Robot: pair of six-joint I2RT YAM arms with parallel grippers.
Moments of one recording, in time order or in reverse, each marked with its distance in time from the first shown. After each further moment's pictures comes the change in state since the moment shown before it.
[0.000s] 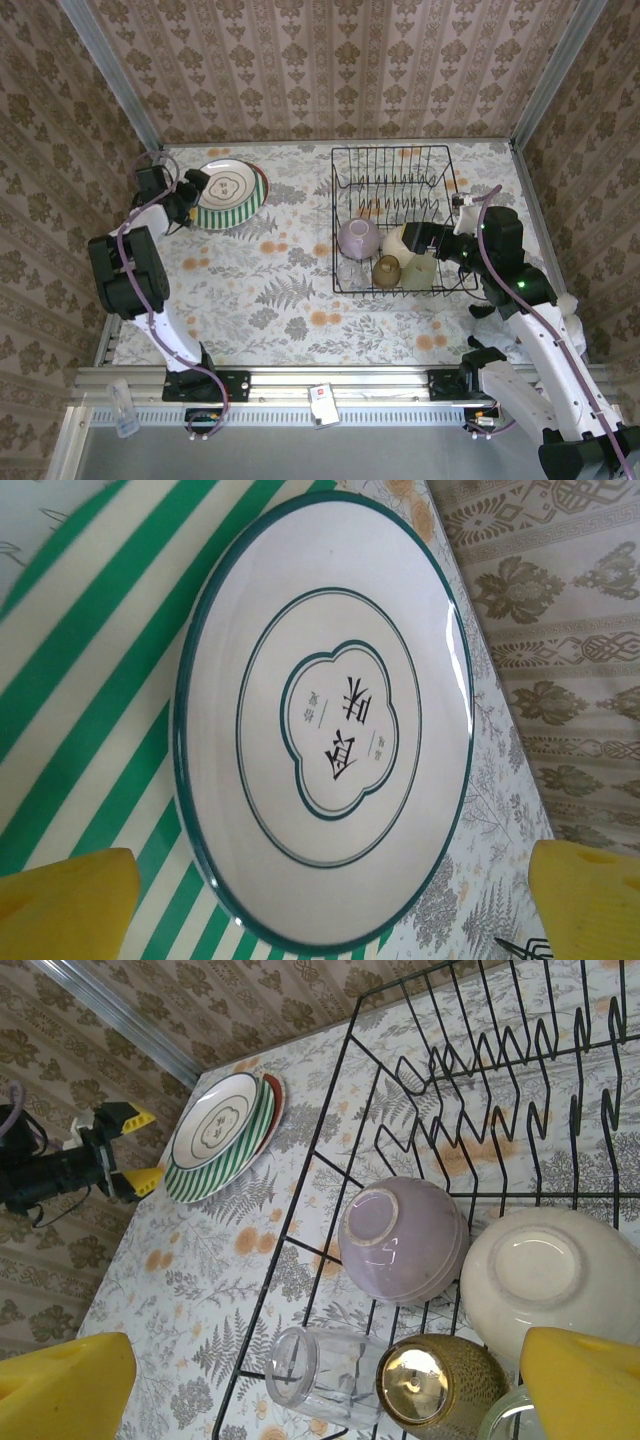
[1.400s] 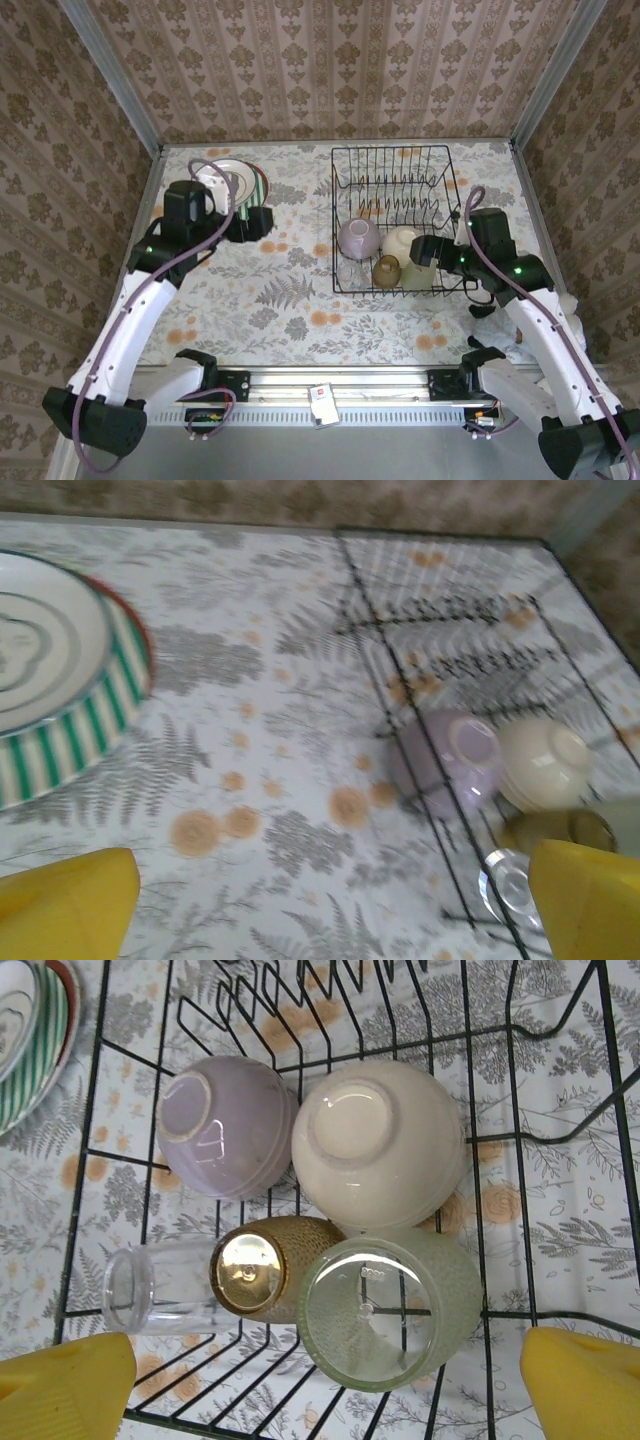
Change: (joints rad) left arm -0.566 -0.815 -0.103 -0.520 -0.144 0.600; right arm 0.021 0.096 0.073 -0.362 0.230 -0.042
